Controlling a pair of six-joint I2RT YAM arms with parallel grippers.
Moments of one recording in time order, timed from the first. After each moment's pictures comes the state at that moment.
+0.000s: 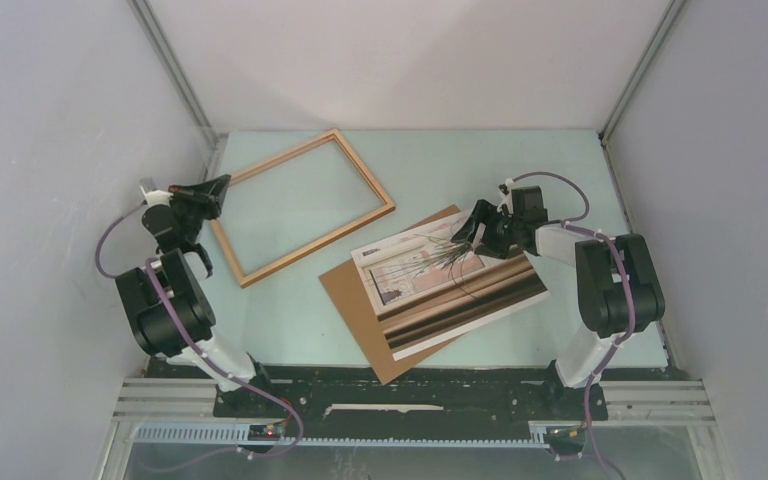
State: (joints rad) left arm 0.52 1.65 0.71 0.98 0.63 -1.30; right arm 0.16 1.73 0.89 -0.01 -0.50 0.56
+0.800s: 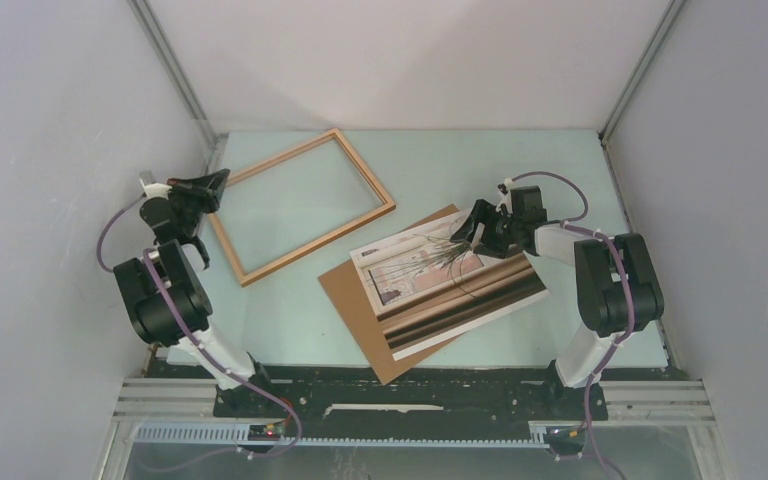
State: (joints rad) left arm 0.52 1.72 0.80 0.97 0.66 -1.31; right arm 0.16 1.74 0.89 0.00 -0.51 0.56
